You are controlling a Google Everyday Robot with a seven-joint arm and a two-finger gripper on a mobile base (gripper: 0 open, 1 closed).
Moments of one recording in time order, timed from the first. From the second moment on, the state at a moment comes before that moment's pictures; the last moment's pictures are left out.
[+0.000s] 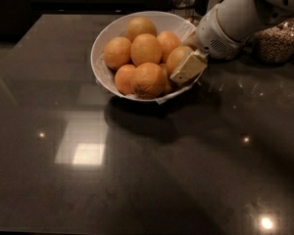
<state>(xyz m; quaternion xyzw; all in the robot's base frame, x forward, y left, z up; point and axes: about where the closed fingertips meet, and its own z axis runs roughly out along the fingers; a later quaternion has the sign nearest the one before) 0.580 -0.105 0.929 -0.58 0.75 0.06 0.32</state>
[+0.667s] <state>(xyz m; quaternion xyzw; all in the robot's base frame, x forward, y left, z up) 0.584 -0.098 0.982 -0.59 0.71 0.10 0.36</state>
